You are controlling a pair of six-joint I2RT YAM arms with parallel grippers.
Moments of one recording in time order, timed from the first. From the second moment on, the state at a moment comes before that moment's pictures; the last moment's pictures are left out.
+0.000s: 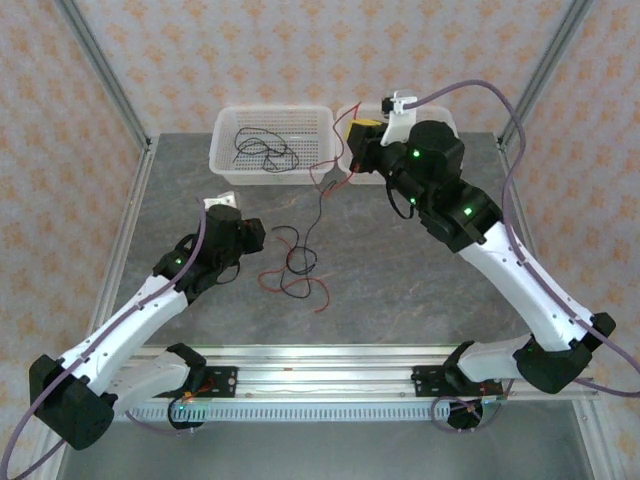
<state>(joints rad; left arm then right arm) -0.48 1.02 0.83 -0.44 -0.18 -0.69 0.71 1.31 1.62 -0.36 0.13 0.32</state>
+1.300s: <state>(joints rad) -0.84 1.78 1.00 0.31 -0.50 -0.22 0.71 1.34 1.86 -0.38 0.11 0.32</state>
